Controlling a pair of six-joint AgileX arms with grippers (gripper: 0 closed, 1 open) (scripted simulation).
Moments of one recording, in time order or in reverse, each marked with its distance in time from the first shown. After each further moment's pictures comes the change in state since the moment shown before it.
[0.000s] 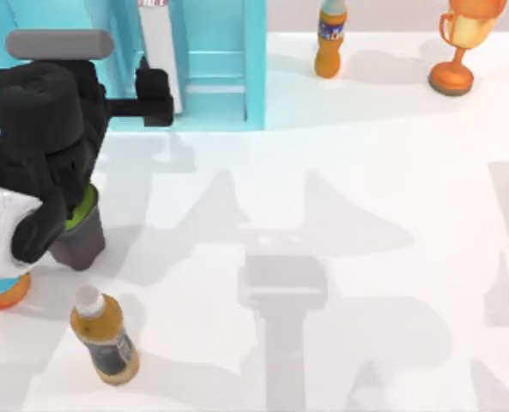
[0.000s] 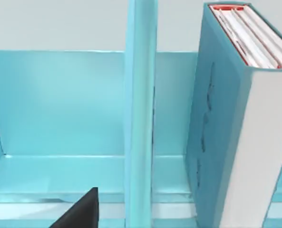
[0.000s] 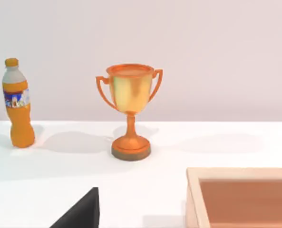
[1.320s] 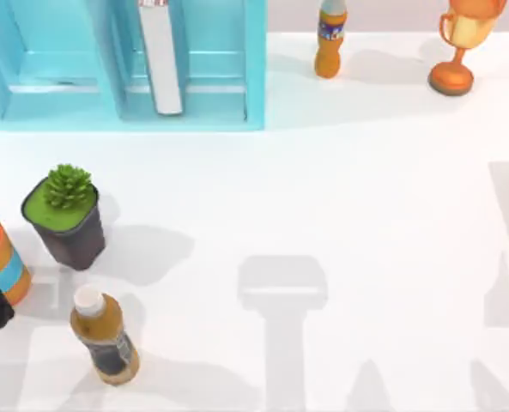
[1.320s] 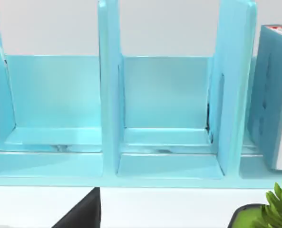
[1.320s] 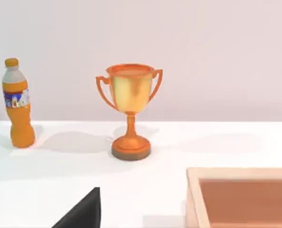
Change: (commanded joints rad) left arm 0.364 -1.678 -0.711 -0.791 0.298 0.062; right arm 0.000 0.000 0.000 0.000 0.000 0.000
